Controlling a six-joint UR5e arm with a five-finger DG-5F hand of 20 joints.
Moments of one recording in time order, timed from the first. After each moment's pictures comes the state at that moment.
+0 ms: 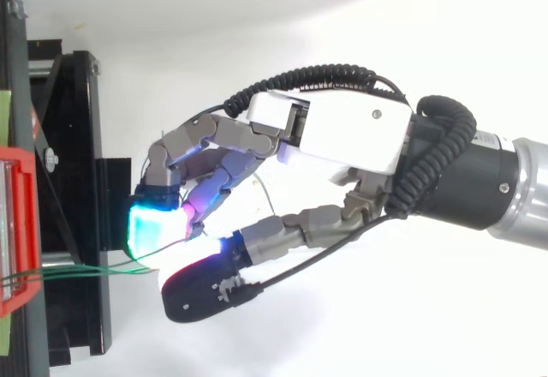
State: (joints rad) arm 0.22 -2.29 -1.18 -2.88 -1.13 -0.11
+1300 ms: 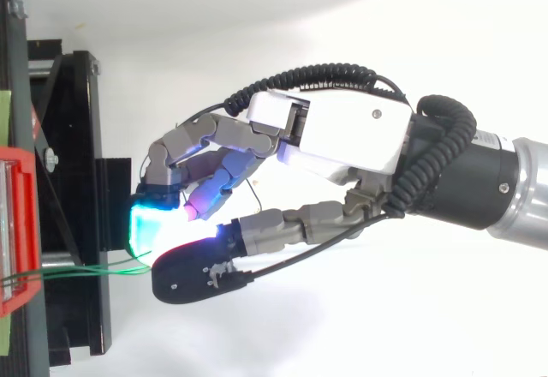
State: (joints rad) arm 0.22 -2.29 -1.18 -2.88 -1.13 -0.11
